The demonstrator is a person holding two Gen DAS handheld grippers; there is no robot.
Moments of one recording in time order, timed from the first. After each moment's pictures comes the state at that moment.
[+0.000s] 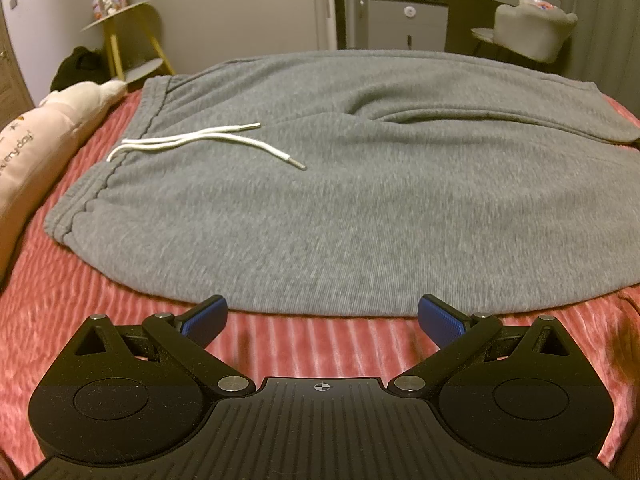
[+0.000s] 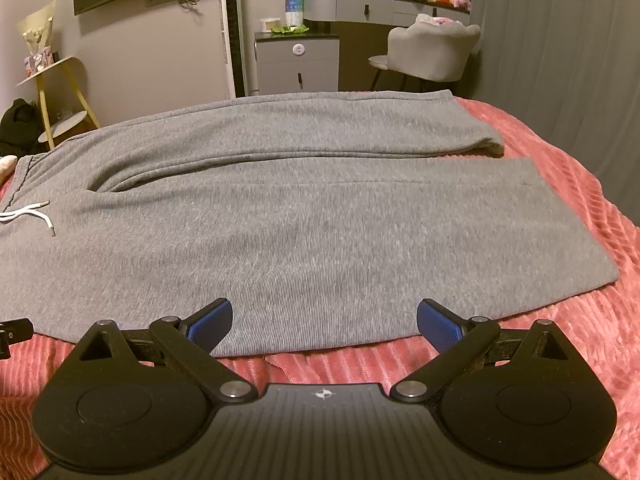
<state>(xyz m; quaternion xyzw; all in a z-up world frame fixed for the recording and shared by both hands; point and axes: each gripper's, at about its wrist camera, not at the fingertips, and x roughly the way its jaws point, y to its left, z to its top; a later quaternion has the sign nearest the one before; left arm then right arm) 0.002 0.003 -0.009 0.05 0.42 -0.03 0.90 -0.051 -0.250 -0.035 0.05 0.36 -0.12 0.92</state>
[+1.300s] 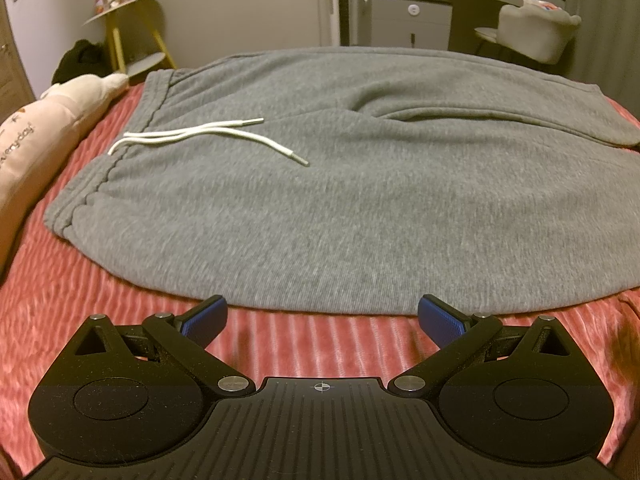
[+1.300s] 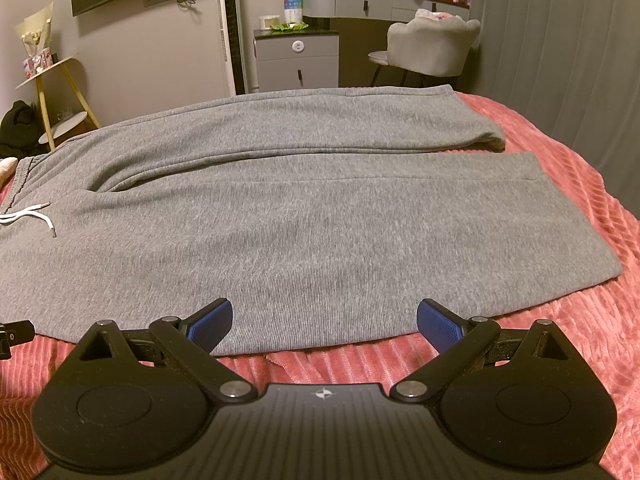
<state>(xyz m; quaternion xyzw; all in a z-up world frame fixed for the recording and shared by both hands) 0.004 0.006 -0.010 0.05 0.43 -0.03 0.90 -0.052 -0.251 -0.037 0.06 0.36 -0.12 0.92</state>
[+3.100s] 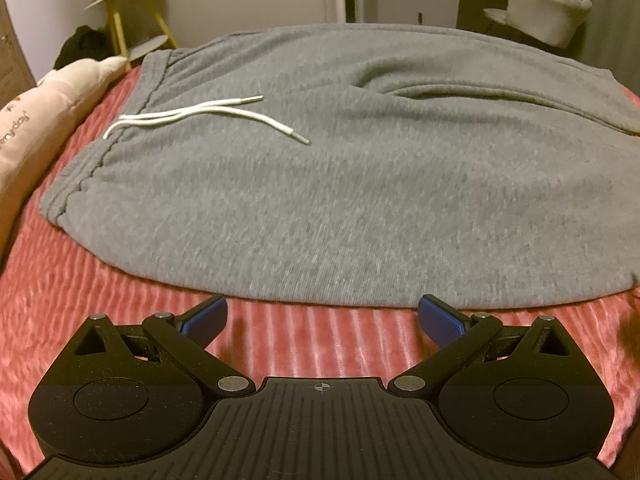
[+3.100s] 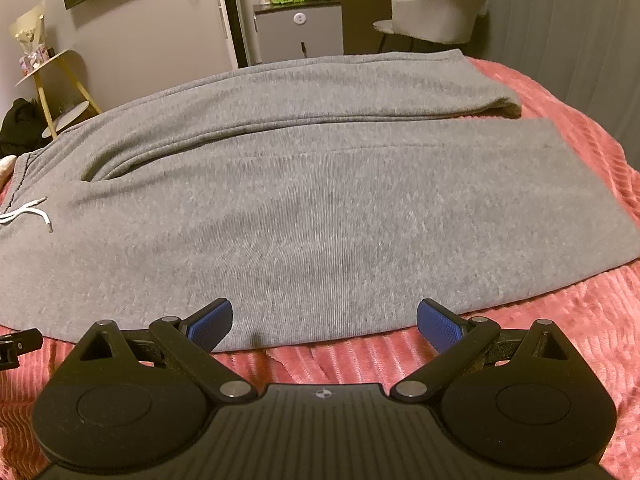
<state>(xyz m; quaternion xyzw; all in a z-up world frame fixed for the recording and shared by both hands) 0.016 0.003 -0.021 0.05 0.46 -0.02 0.89 -0.031 -0.270 -0.052 0.09 0.41 -0.09 0.90</state>
